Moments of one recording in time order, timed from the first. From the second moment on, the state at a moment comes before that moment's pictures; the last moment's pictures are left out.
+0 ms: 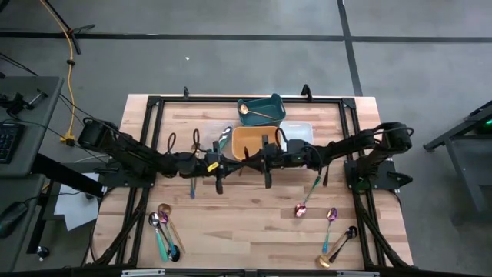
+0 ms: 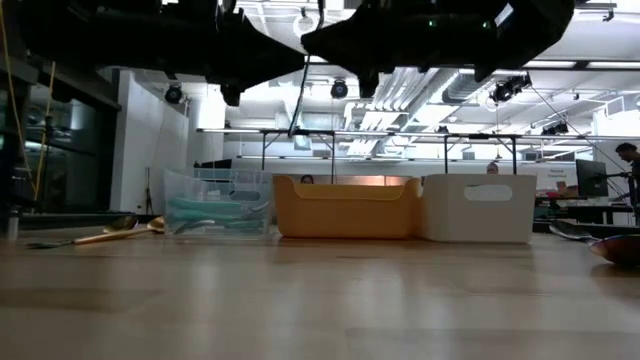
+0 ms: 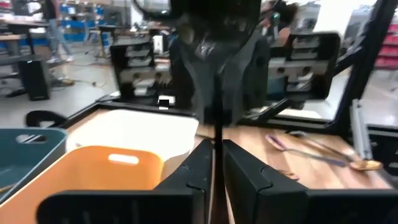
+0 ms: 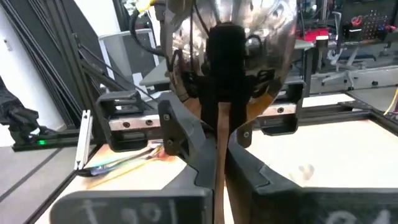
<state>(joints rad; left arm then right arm) -0.18 1.48 0.48 0.98 -0.33 -0.07 0.04 1.62 0.76 0.83 -0.05 0.11</state>
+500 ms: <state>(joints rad) -0.18 1.09 0.40 0.57 -0.39 -0.10 0.04 1.23 0.50 0.67 0.21 0.07</state>
